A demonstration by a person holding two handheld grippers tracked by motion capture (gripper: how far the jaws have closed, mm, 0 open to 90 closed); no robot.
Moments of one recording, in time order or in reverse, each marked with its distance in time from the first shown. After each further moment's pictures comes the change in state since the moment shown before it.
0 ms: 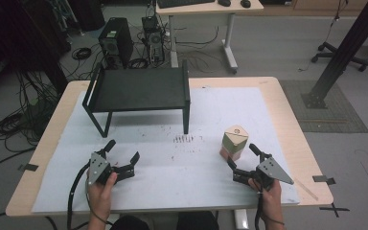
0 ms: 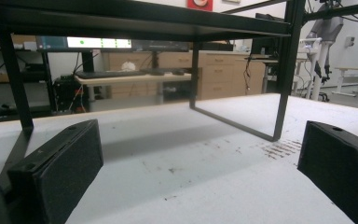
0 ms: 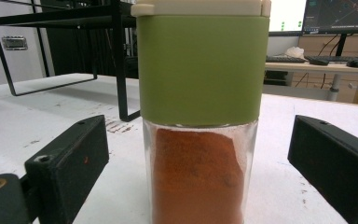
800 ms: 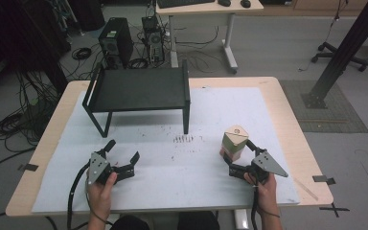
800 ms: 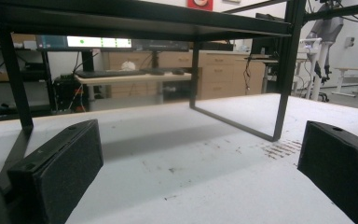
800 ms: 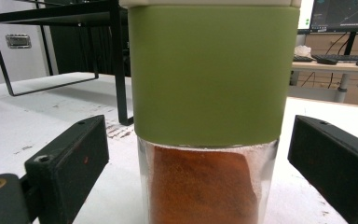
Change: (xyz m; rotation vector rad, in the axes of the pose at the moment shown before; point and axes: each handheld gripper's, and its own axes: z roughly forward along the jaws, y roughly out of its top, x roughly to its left) left arm 0.000 0.000 0.000 0.000 0.001 -0.001; right arm -0.001 0.001 0.018 0.007 0.019 -0.004
